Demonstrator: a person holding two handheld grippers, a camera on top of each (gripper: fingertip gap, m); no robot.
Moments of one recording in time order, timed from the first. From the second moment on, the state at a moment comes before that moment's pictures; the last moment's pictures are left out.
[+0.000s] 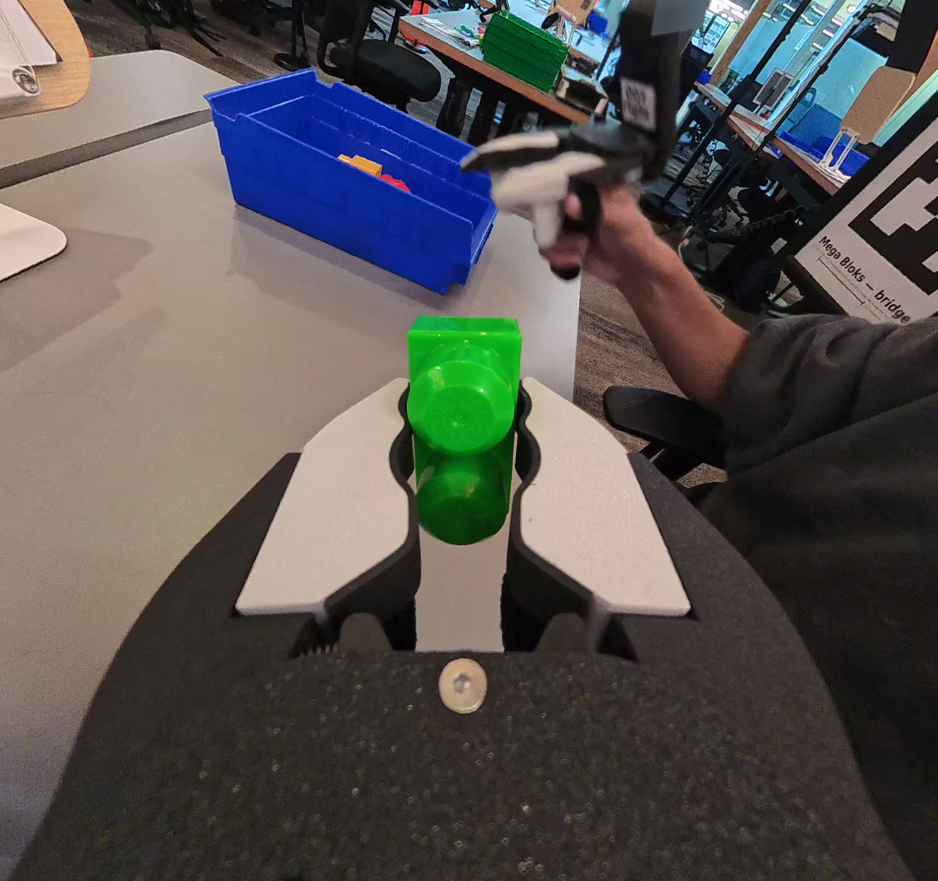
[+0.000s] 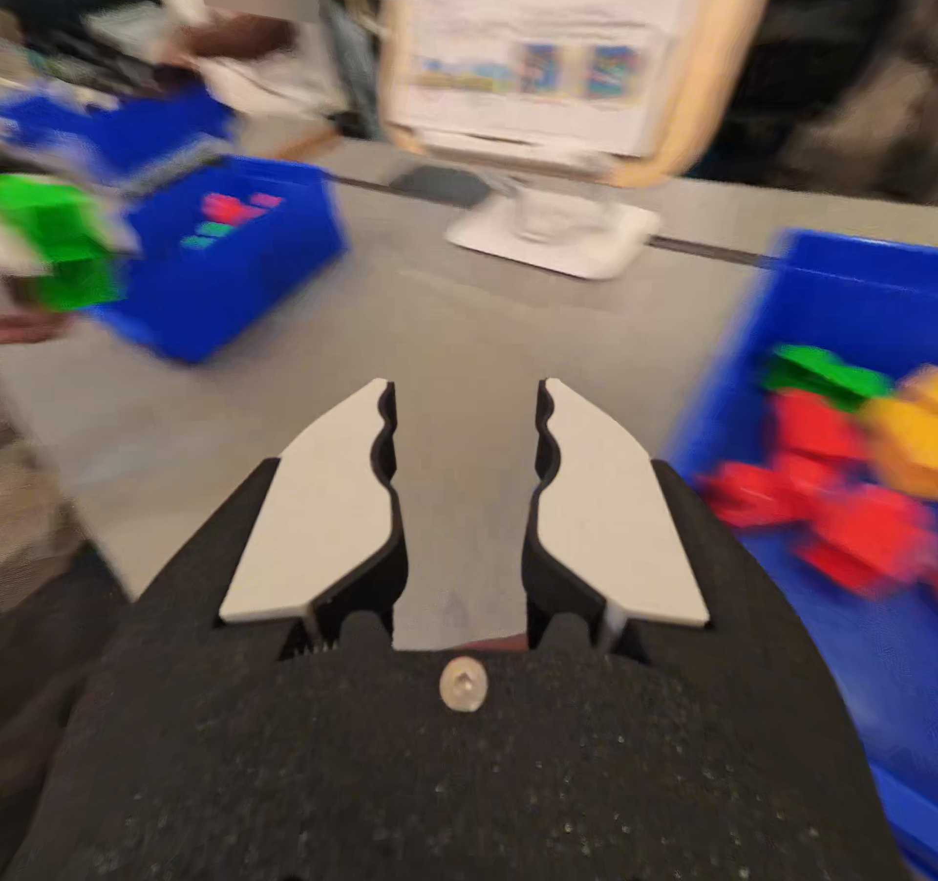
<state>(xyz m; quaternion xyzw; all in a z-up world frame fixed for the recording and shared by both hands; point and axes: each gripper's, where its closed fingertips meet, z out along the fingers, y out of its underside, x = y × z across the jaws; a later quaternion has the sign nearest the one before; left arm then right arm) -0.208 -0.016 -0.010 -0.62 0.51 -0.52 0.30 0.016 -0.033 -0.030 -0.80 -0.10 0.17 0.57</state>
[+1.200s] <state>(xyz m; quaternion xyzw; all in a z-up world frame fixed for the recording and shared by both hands) -0.112 0.034 -0.162 -0.81 0.53 -0.20 0.16 -0.062 -0.064 -0.140 -0.85 -0.15 0.16 0.48</state>
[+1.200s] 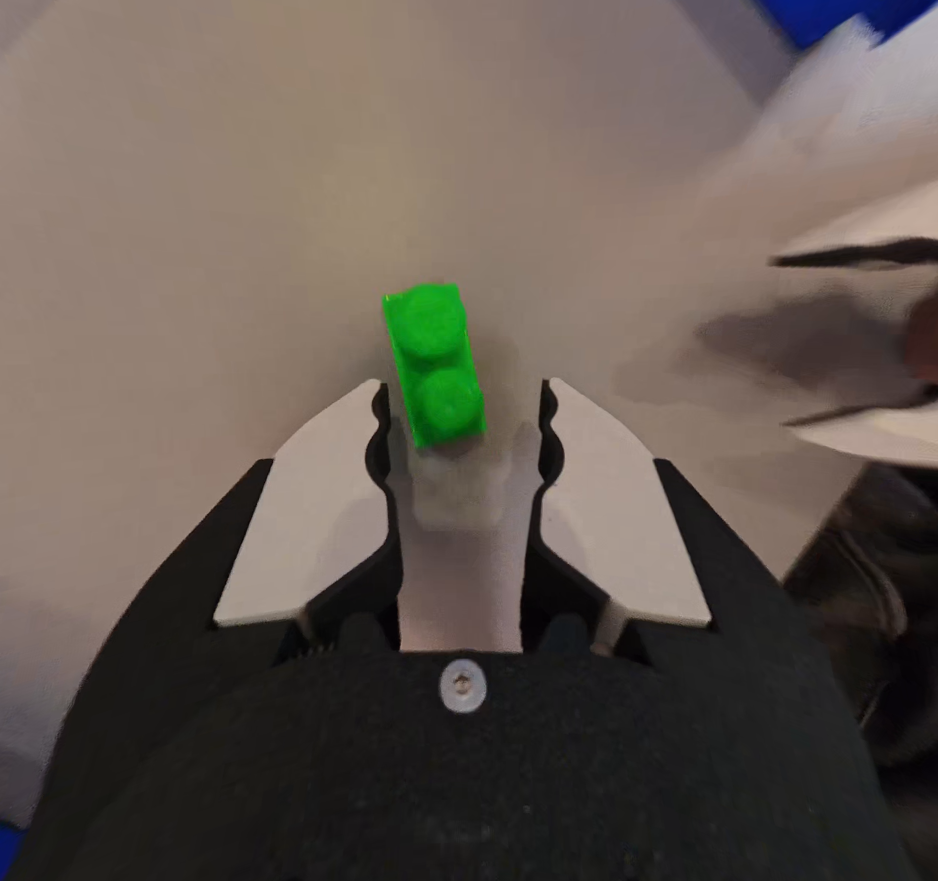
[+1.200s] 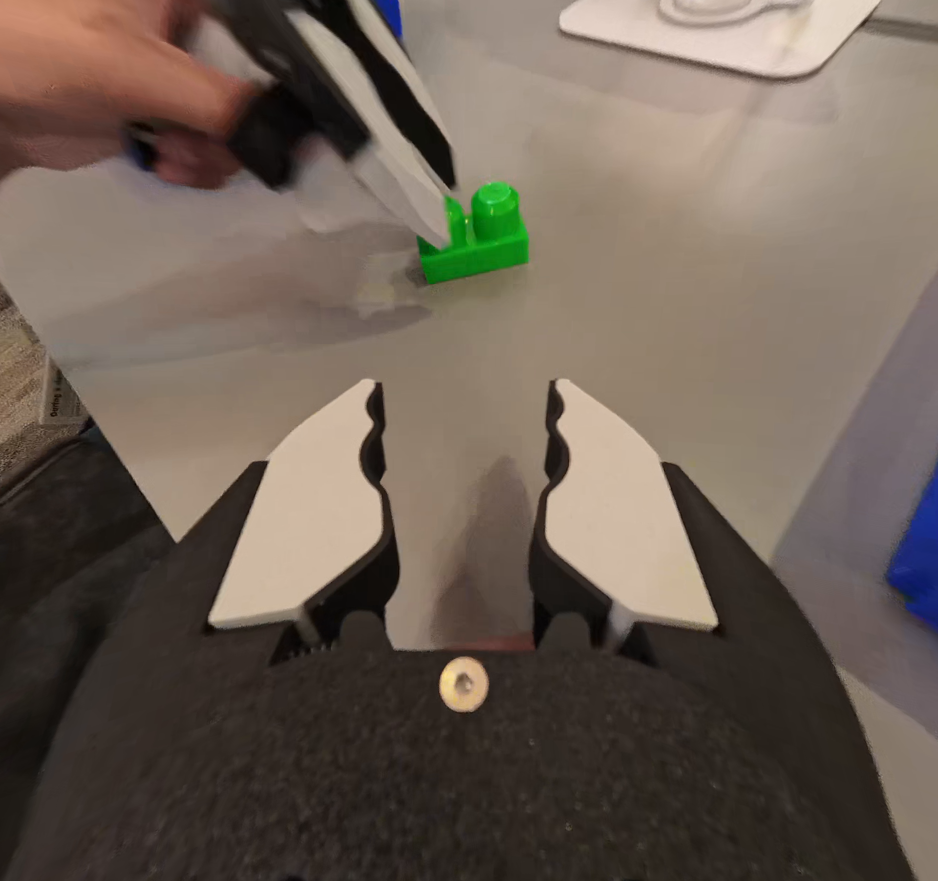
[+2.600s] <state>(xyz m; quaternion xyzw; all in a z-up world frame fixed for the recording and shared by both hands) -0.281 -0.118 -0.096 -0.64 0.45 -0.50 0.37 0.242 -0.037 -0.162 -0.97 0.03 -0.10 0.20</state>
